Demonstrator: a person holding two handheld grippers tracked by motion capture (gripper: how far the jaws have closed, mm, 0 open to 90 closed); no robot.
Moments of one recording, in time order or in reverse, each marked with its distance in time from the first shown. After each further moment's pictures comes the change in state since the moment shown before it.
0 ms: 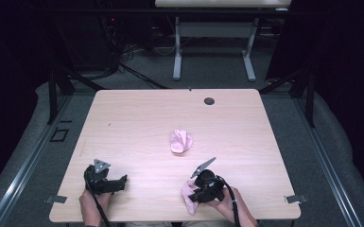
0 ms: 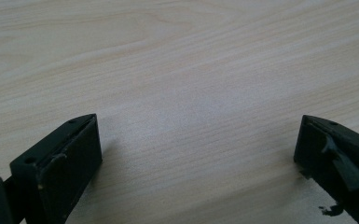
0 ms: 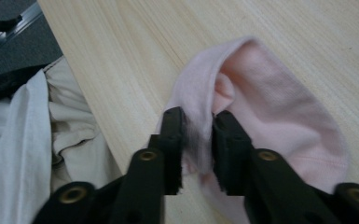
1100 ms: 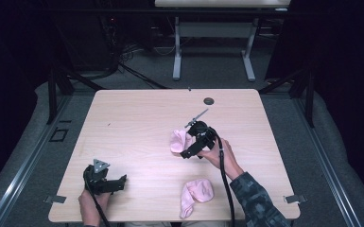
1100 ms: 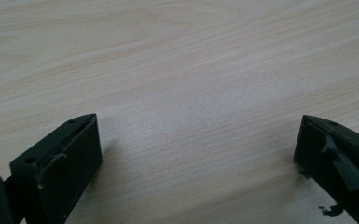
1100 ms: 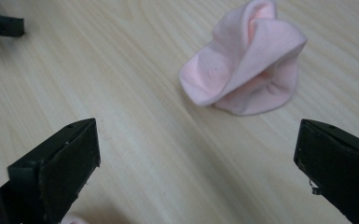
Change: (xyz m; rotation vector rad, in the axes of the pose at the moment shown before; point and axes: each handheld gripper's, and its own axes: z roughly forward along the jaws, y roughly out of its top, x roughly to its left) left arm 0.000 0.000 0.000 0.002 -0.001 0.000; right arm -0.088 0.114 -0.021 -0.056 -0.142 0.017
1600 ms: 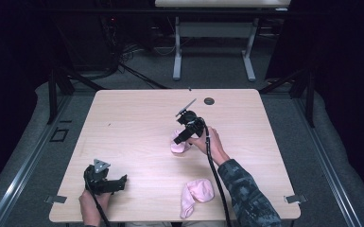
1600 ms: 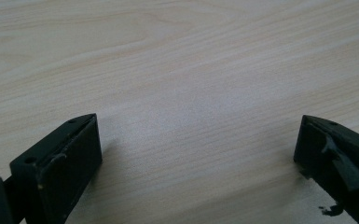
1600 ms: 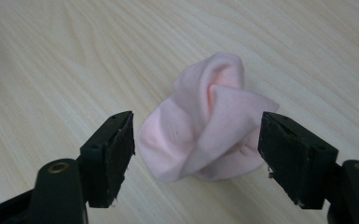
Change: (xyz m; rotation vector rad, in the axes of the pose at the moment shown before) left arm 0.000 0.000 0.000 0.000 0.000 0.000; right arm -0.024 0.044 0.039 0.034 -0.037 0.048
